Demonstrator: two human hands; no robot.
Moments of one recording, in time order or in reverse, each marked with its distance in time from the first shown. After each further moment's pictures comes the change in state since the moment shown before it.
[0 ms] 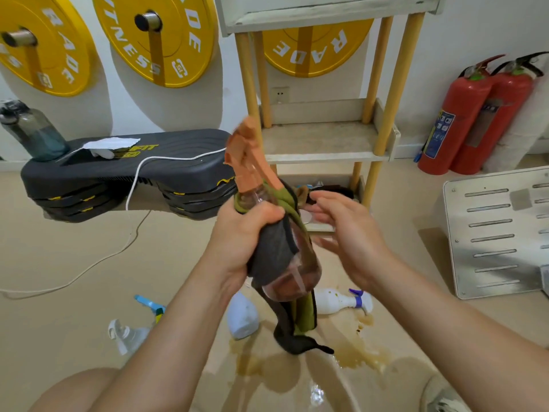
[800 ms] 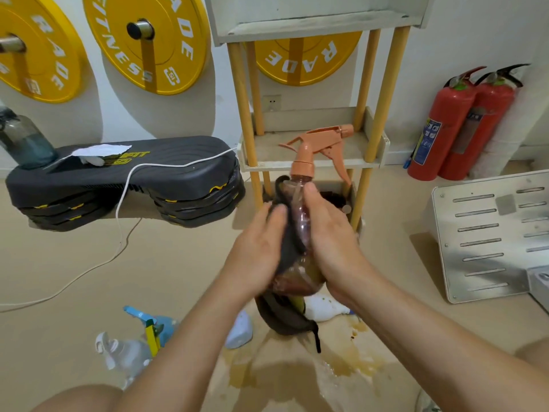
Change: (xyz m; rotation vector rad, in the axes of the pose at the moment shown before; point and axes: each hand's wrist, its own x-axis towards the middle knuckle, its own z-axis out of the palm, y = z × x) left_hand -0.014 -0.001 0.018 0.589 -0.076 0.001; right_hand -0.019 -0.011 0.024 -0.018 -0.004 -0.109
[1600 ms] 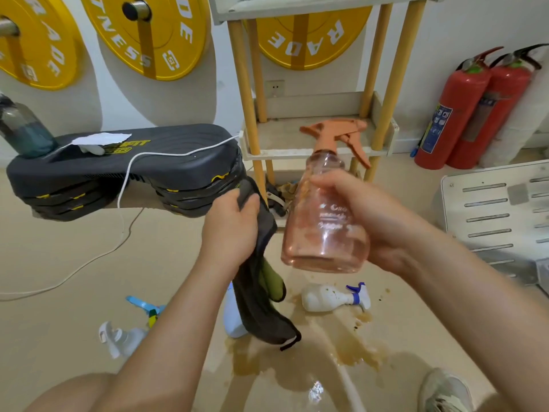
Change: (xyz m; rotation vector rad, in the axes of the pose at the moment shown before) left_hand 0.036 -0.026 -0.019 0.176 0.343 -0.020; right_hand 0.009 -0.033 -0.036 0.039 -0.173 0.240
